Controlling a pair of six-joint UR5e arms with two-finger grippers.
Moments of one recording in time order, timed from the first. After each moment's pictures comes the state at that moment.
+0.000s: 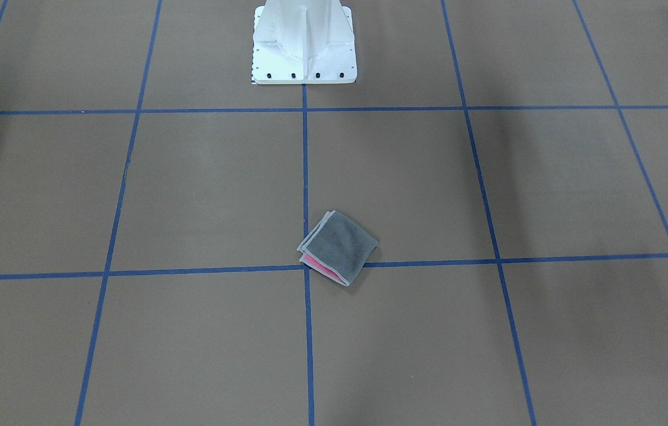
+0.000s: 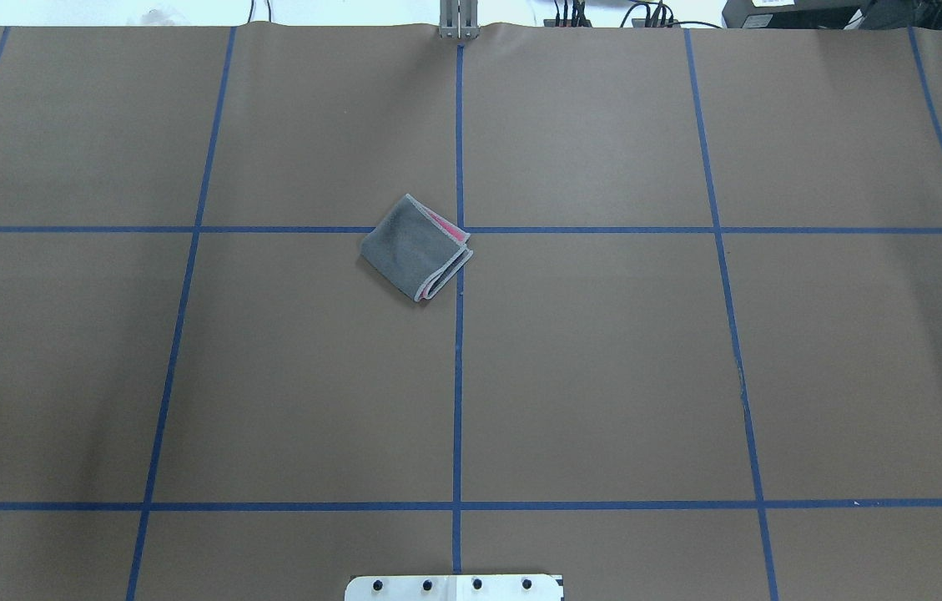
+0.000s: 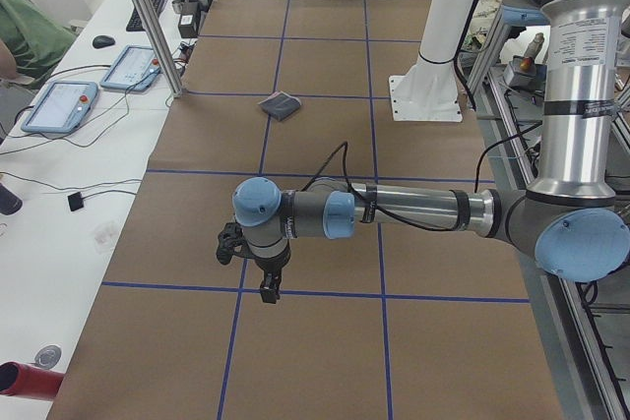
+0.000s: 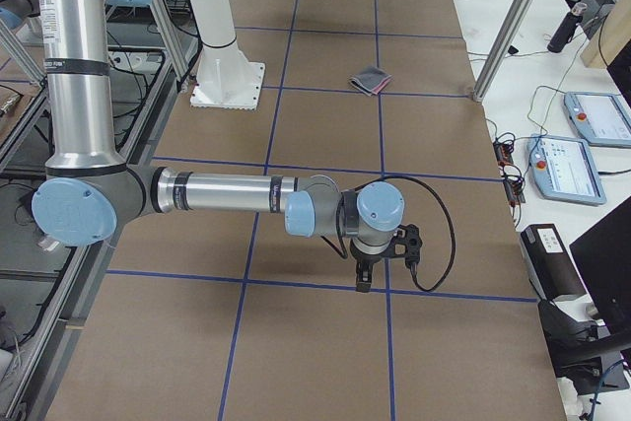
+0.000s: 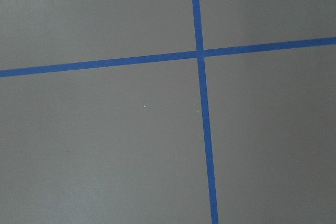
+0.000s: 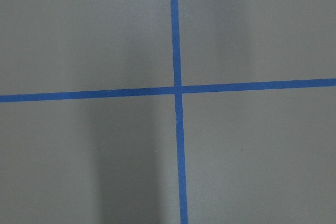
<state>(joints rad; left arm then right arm) -1.56 -1.54 -1.65 -1.50 -2.32 0.10 1.56 -1.56 1.57 -1.56 2.40 0.09</state>
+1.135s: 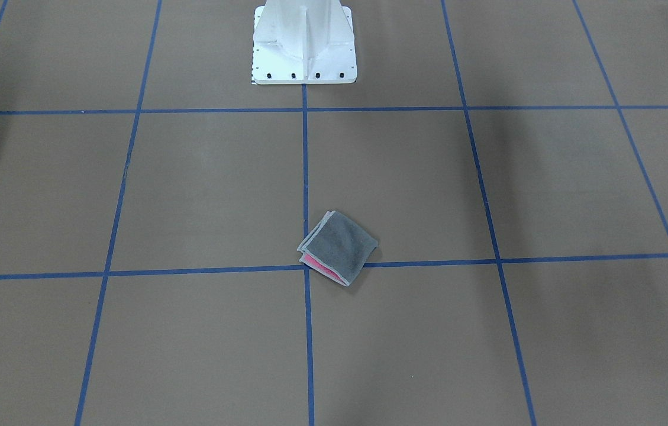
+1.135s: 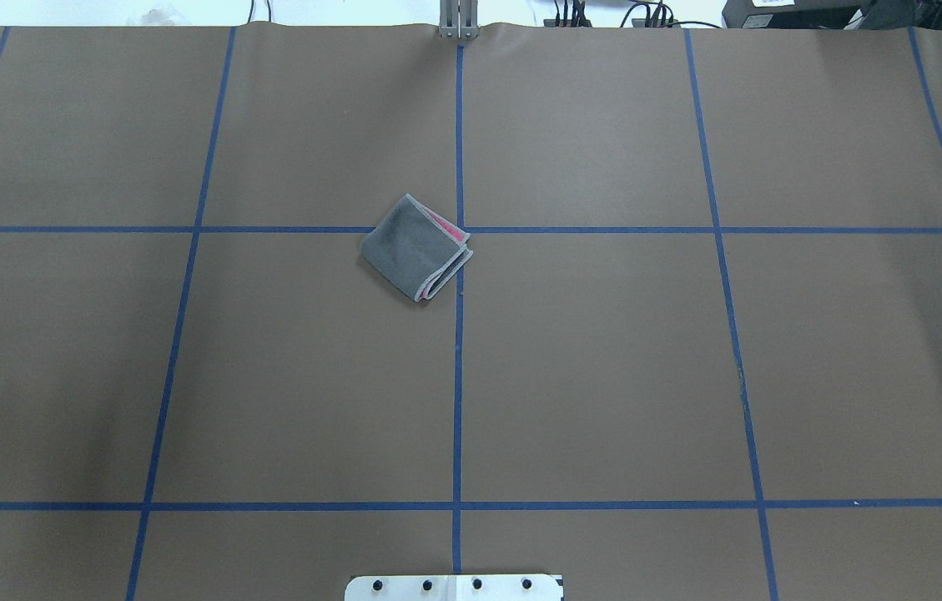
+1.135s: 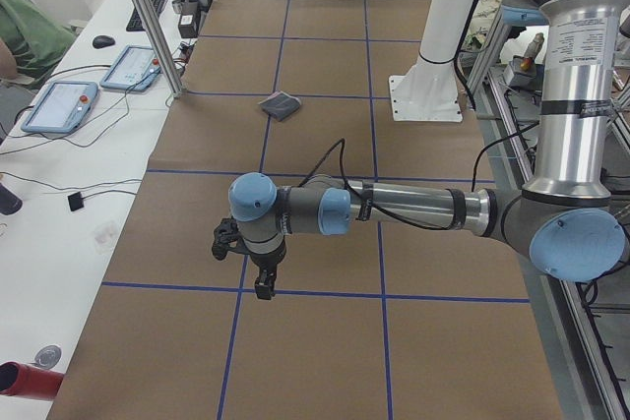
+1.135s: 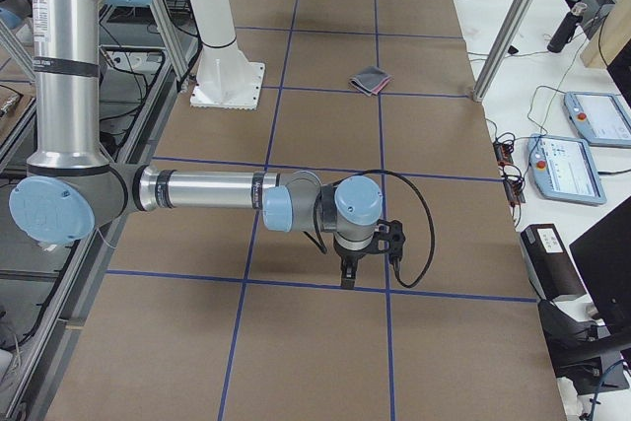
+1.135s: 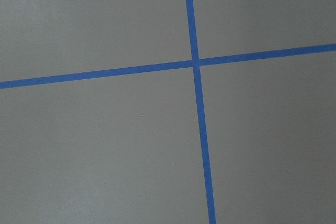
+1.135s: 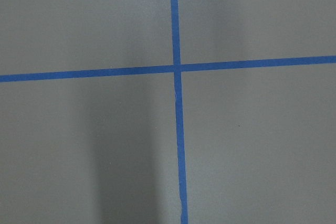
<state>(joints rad) -1.55 -1.56 -1.65 -1.50 -2.32 0.10 1.57 -1.63 1.66 -1.56 2.39 0.09</state>
